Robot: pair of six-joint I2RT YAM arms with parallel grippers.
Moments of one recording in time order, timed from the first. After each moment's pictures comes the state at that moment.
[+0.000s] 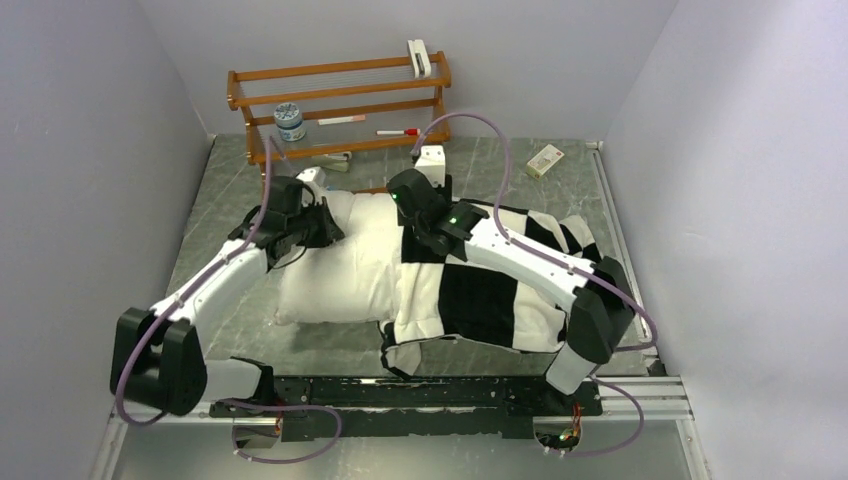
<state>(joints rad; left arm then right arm) -0.30 1.34 0.92 -0.31 0.19 -0.38 0.90 1.62 1.40 -0.45 0.69 0.48</state>
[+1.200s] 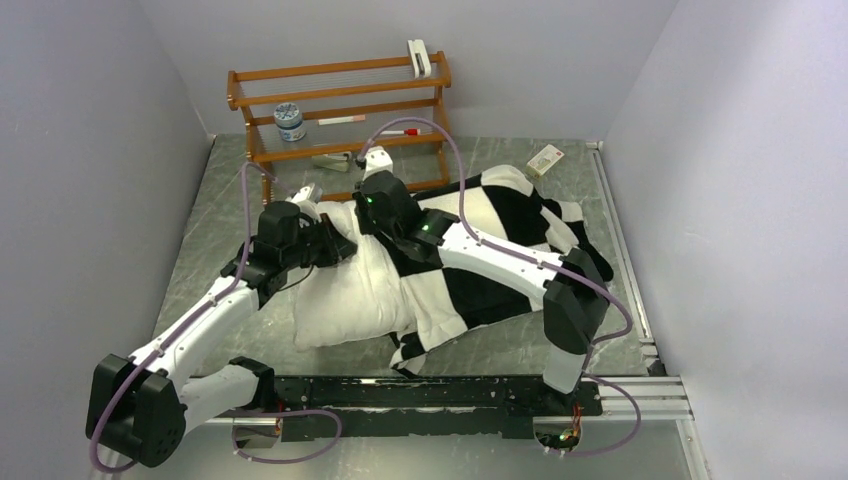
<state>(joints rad) -0.38 1.06 0.68 -0.13 0.31 -0.63 0.98 1.79 1.54 -0.22 0.31 0.31</state>
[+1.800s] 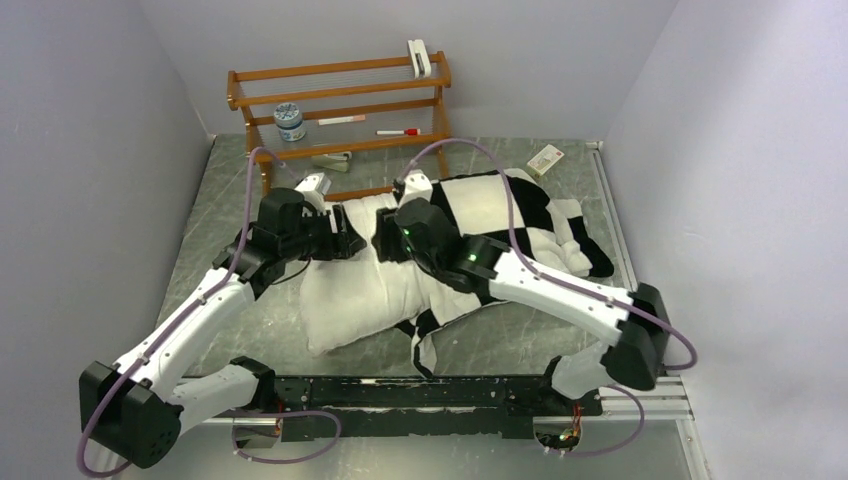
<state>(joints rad) -0.44 1.06 0.84 -0.33 0.22 -0.51 1.03 1.48 1.26 -0.24 0.35 0.49</state>
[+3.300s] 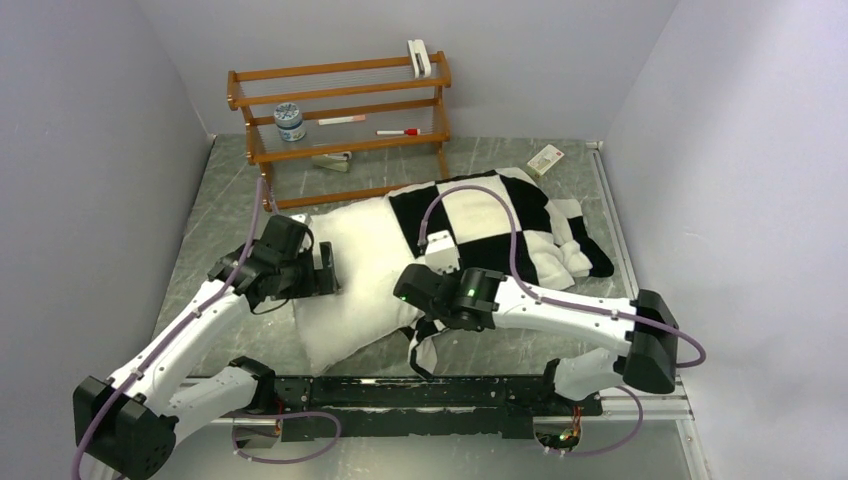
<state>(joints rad) -0.45 0.99 0.84 -0.83 -0.07 -0.52 1.21 1.35 1.11 -0.91 0.62 0.77</state>
